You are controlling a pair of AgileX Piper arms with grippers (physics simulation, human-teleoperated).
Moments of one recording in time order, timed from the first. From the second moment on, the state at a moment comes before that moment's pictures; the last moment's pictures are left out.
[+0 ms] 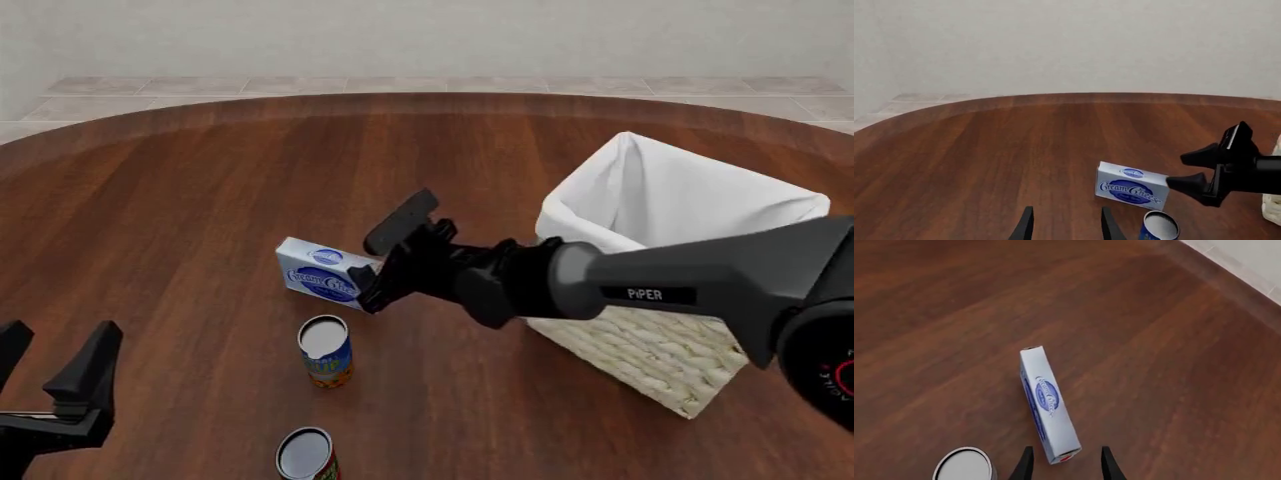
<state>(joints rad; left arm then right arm) -0.03 0.23 0.00 -0.19 -0.02 0.74 1.96 -1.17 -0.20 -0.20</state>
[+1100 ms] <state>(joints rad) -0.02 0.23 0.00 -0.19 -0.04 0.74 2.17 -1.34 -0.13 -0.22</state>
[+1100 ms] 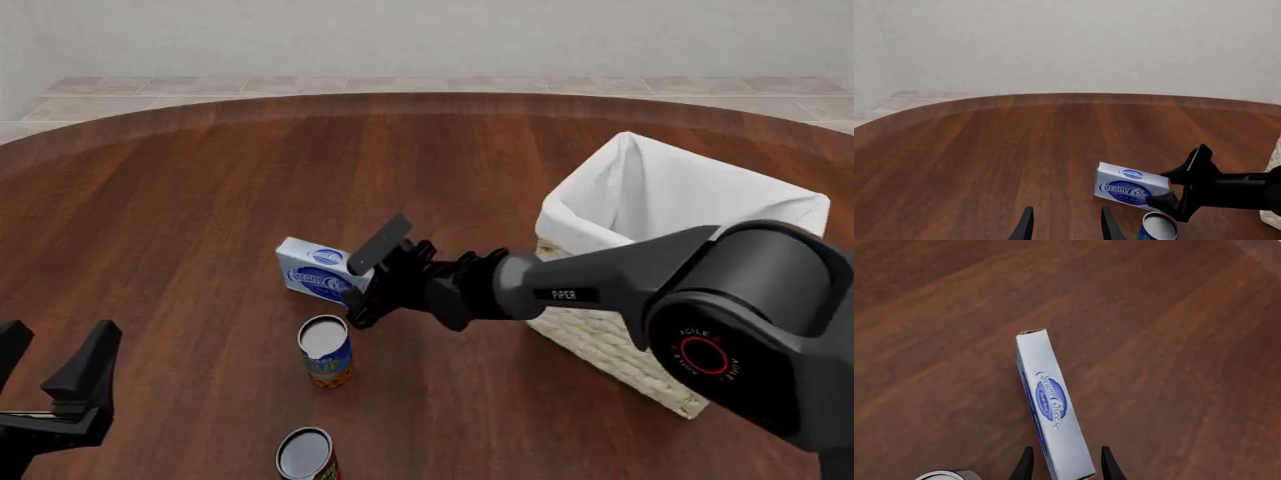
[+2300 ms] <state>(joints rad) -0.02 0.23 0.00 -0.20 -0.03 0.75 2.07 -1.28 -0.12 -0.25</state>
